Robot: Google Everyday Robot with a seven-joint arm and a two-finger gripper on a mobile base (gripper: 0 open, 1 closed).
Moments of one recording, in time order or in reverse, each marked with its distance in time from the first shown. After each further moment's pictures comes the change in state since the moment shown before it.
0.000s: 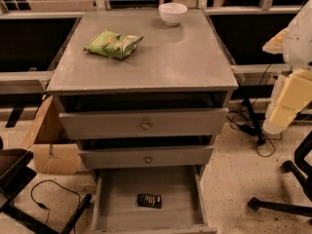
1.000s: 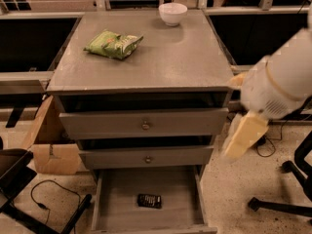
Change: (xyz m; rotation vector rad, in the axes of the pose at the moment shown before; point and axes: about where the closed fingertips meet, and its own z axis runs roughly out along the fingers) arm -0.035 0.035 0.084 -0.053 -0.163 -0.001
